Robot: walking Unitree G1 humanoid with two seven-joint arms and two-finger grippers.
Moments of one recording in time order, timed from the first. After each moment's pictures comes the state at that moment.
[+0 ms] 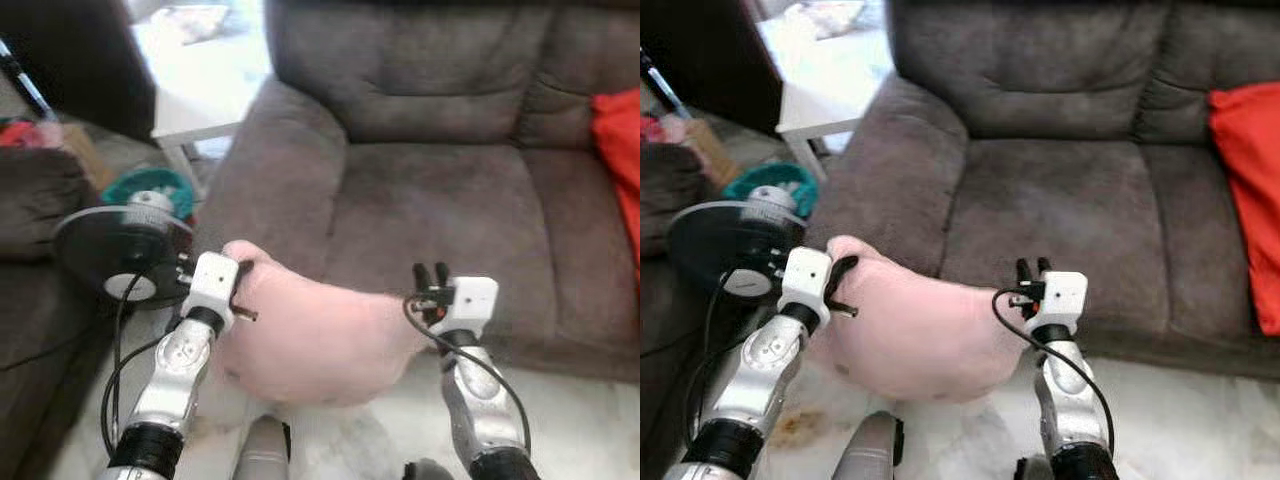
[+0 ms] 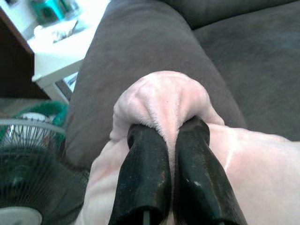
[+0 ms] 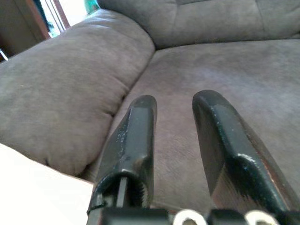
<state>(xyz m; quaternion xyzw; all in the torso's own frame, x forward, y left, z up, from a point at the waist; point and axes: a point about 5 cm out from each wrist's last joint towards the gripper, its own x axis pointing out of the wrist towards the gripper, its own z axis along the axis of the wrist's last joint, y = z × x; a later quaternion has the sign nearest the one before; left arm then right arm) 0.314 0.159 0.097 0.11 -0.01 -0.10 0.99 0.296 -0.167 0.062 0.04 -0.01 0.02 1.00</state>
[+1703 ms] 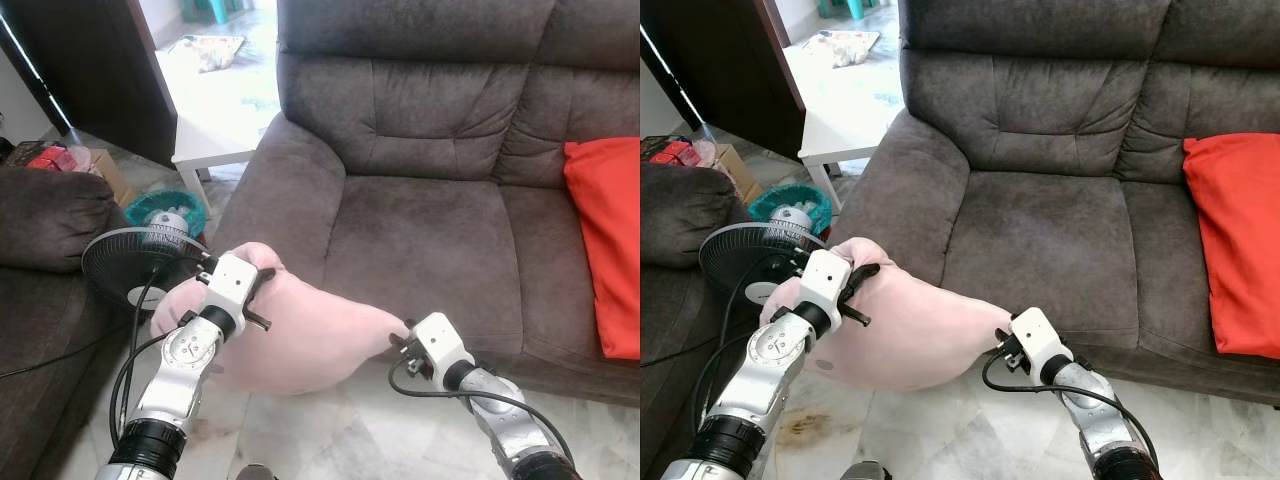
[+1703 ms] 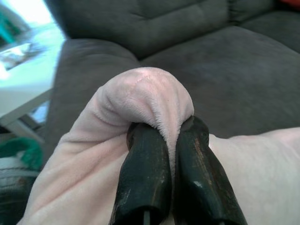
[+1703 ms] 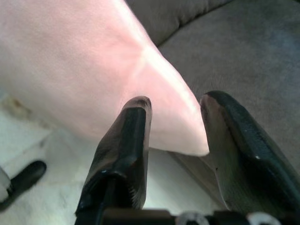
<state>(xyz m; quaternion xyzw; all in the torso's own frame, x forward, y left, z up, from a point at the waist) 0.314 0.137 0.102 0.14 0.00 -0.23 0.96 0.277 -0.185 0.013 -0.19 0.19 0.24 0.93</state>
